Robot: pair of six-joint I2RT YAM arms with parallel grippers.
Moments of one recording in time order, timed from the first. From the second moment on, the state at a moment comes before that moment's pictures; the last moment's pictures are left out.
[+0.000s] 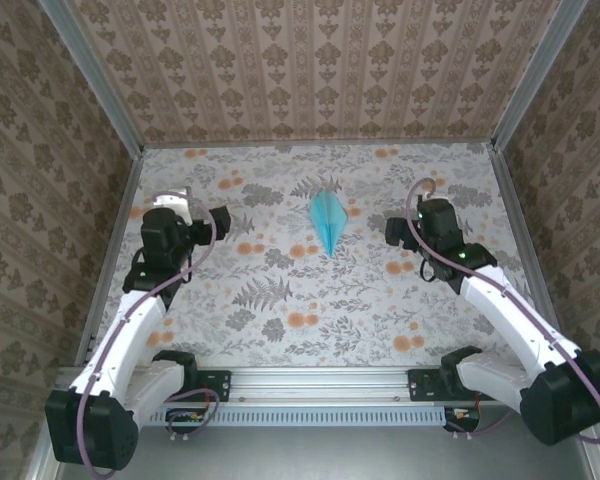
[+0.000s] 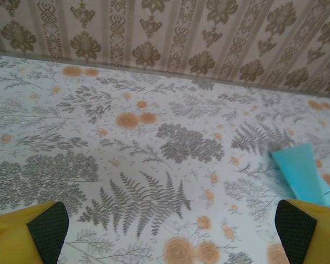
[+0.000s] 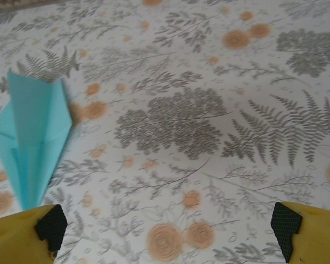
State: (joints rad) left arm -0.19 0.92 0.65 -0.11 0.04 -0.21; right arm 0.28 1.04 0.76 -0.42 0.26 0.35
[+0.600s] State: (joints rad) left arm -0.19 0.92 0.62 -0.08 -0.06 -0.14; right arm 0.10 1.04 0.35 0.18 0.34 0.20
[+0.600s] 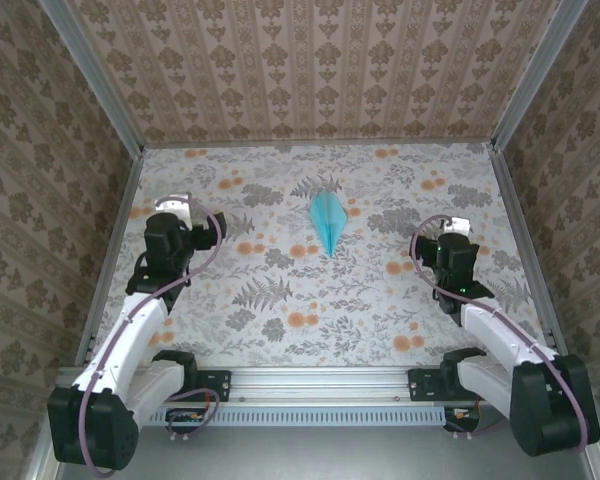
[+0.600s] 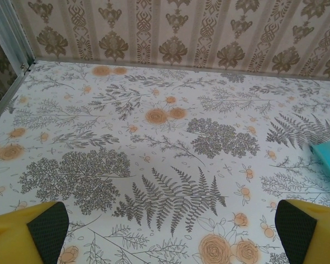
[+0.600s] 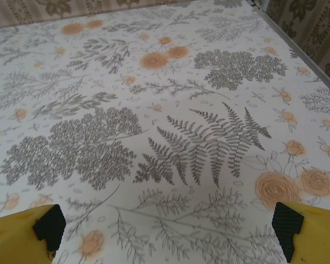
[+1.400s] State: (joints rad) left arm -0.18 0.96 0.58 -0.06 -0.14 -0.05; right arm 0.01 1.53 0.38 0.74 0.10 0.03
